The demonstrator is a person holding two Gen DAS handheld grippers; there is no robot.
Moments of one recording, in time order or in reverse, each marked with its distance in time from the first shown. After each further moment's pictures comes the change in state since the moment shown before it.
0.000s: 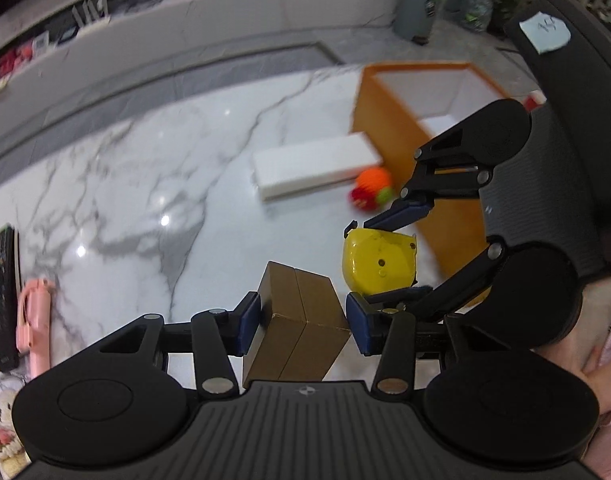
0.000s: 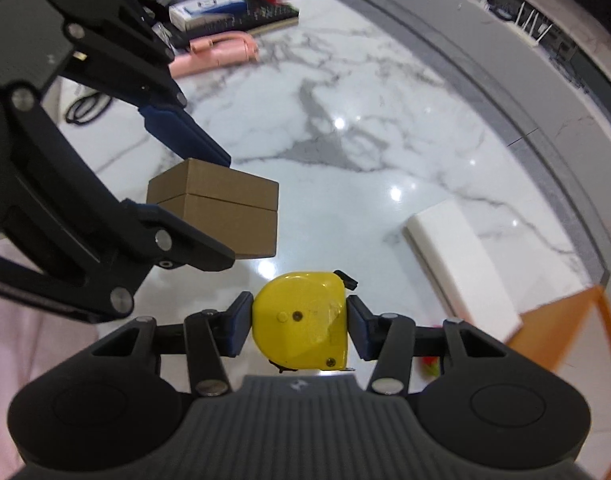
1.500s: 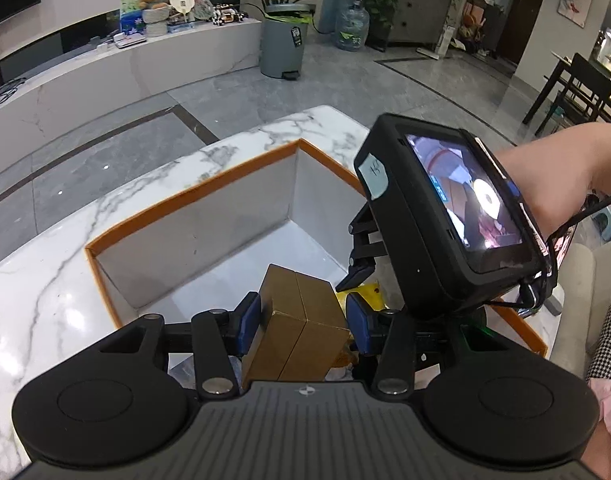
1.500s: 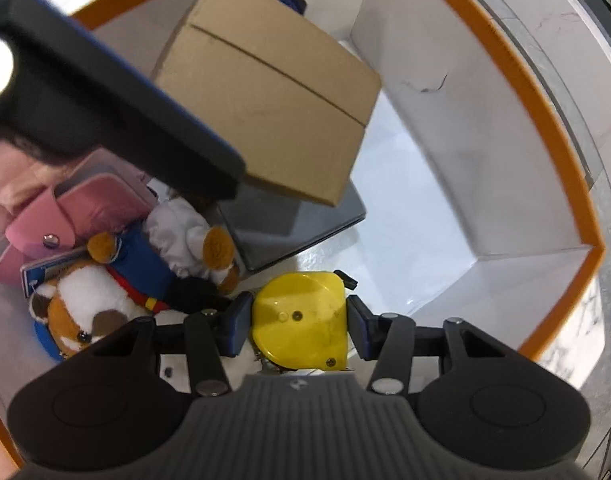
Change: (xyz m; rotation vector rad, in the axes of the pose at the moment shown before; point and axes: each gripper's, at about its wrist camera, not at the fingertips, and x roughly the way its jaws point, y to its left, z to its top) left arm 0.136 -0.163 0.137 0.231 -0.121 -0.260; right arm 0.027 -0.205 -0.181 -0.023 0.318 -0.007
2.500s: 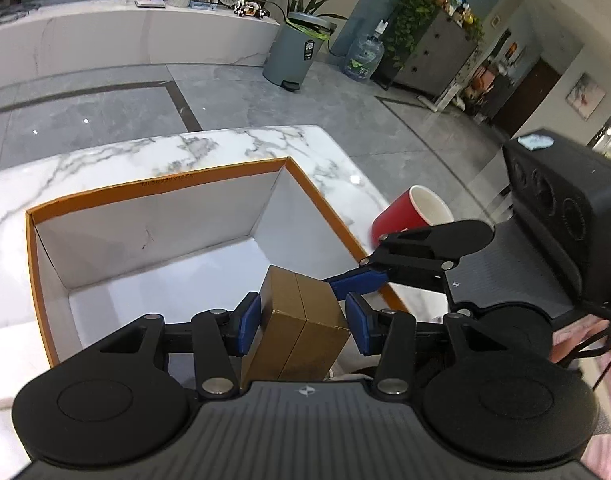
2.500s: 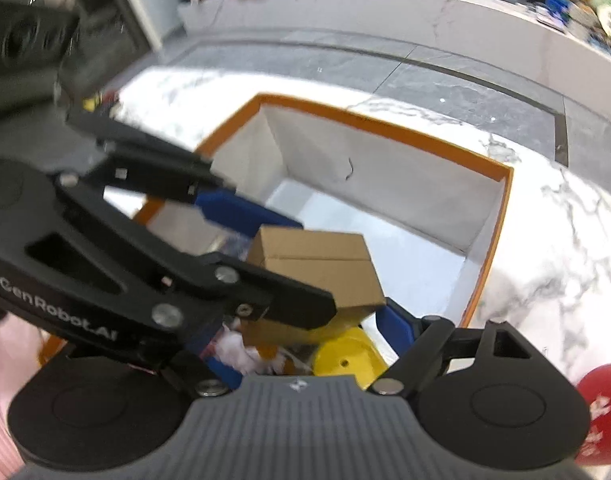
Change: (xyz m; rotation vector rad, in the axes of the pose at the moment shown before) left arm 0.009 0.019 0.009 -0.279 -0.053 -0.172; right arm -0.062 -0.018 -0.067 0.548 -0.471 0.167
